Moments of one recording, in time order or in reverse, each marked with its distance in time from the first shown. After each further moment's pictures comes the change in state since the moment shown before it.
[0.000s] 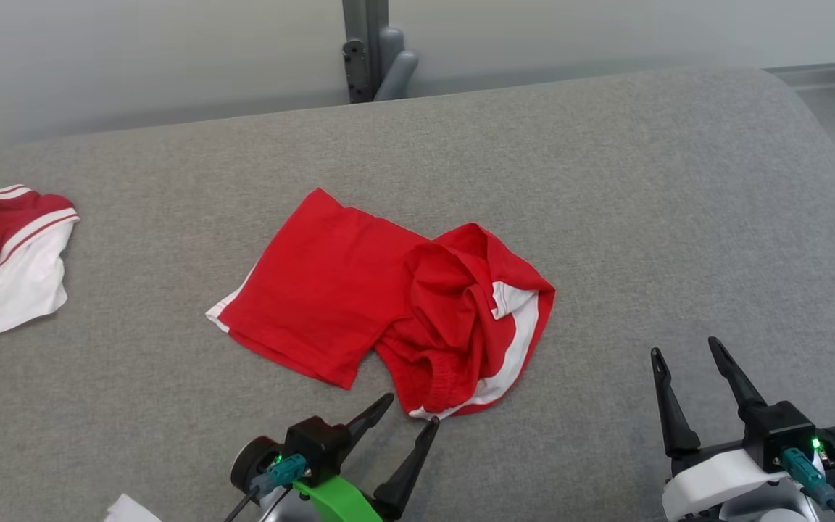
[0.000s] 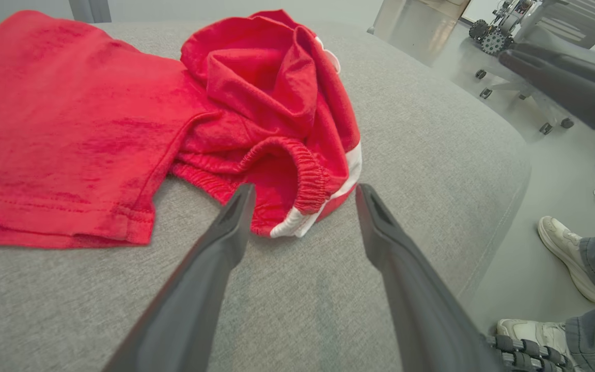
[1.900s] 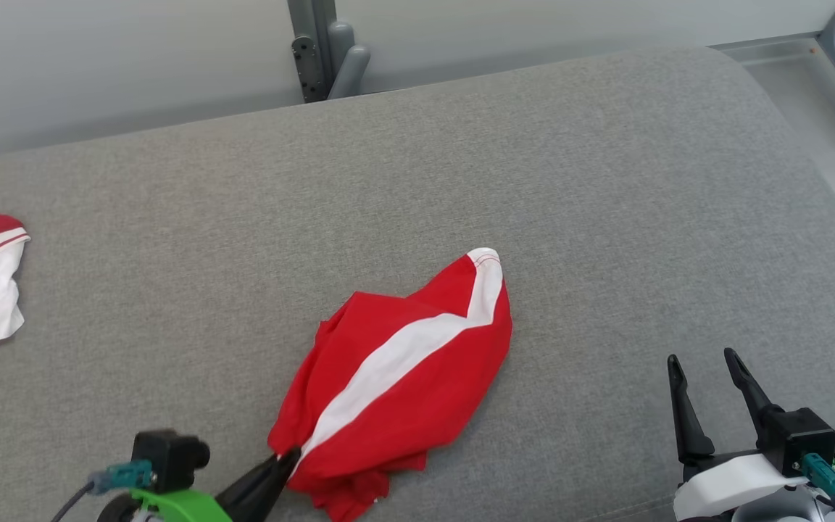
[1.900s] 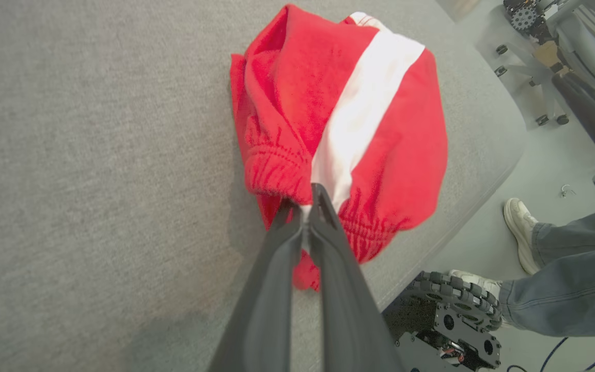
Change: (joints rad) left arm 0.056 0.443 -0.020 -0.442 -0.461 0.141 0.243; right arm 0.009 -0.001 -0.029 0.027 0.072 0.000 0.000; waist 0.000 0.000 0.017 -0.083
